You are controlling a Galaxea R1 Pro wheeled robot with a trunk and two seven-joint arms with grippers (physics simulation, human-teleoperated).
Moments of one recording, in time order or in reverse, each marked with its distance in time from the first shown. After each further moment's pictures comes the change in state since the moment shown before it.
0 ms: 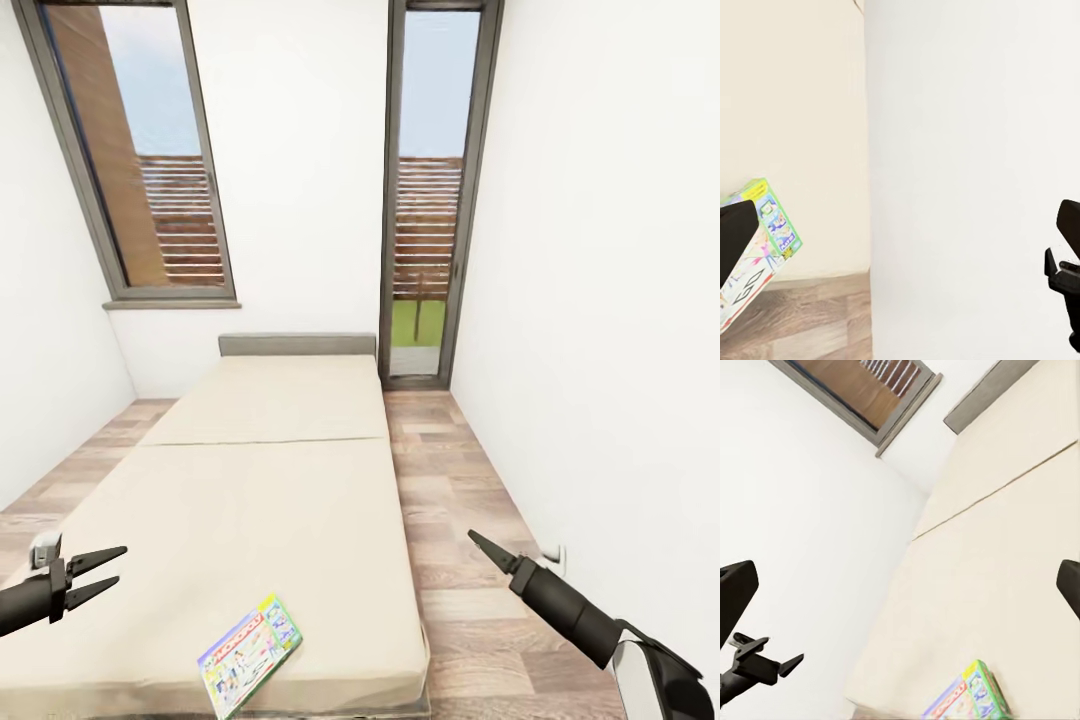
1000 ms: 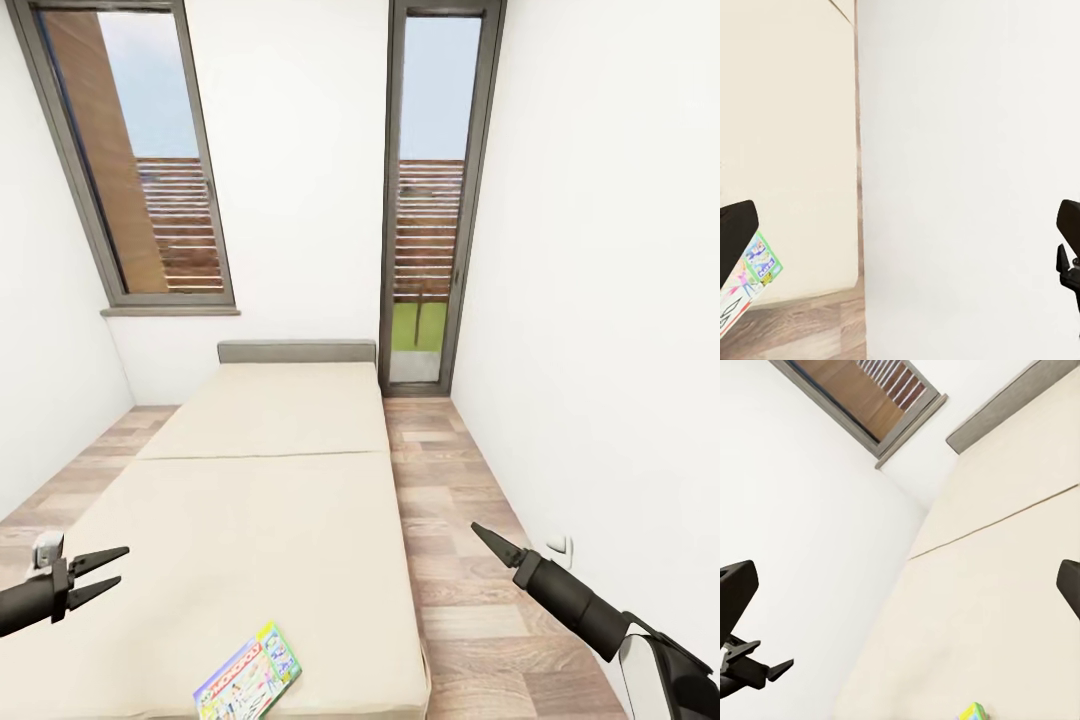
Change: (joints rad) left arm 0.000 -0.004 -0.005 -0.004 0.000 -0.002 0.005; right arm 0.000 -0.002 -0.002 -0.062 0.015 -0.011 -0.007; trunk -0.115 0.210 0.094
